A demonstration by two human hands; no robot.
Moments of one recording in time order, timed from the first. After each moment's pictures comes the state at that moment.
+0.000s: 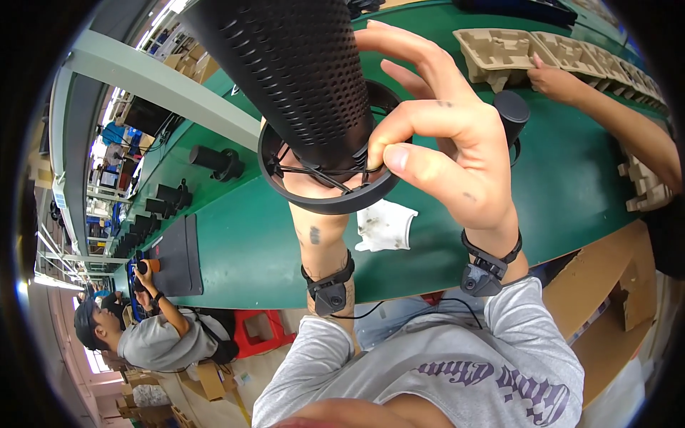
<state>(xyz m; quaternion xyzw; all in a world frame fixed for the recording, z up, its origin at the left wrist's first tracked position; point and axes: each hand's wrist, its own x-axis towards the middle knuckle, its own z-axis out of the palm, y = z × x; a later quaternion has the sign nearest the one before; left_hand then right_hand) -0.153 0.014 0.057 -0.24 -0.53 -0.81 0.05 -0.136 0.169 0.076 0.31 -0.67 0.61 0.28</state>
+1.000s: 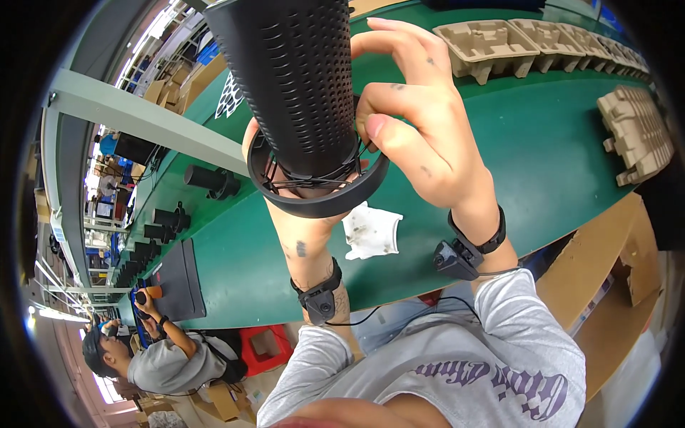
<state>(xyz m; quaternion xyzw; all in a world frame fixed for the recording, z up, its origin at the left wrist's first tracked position) -0.147 0.028 0.055 -0.22 -0.61 -0.76 0.09 -0.145 0.185 0.077 0.26 -0.76 0.44 0.40</state>
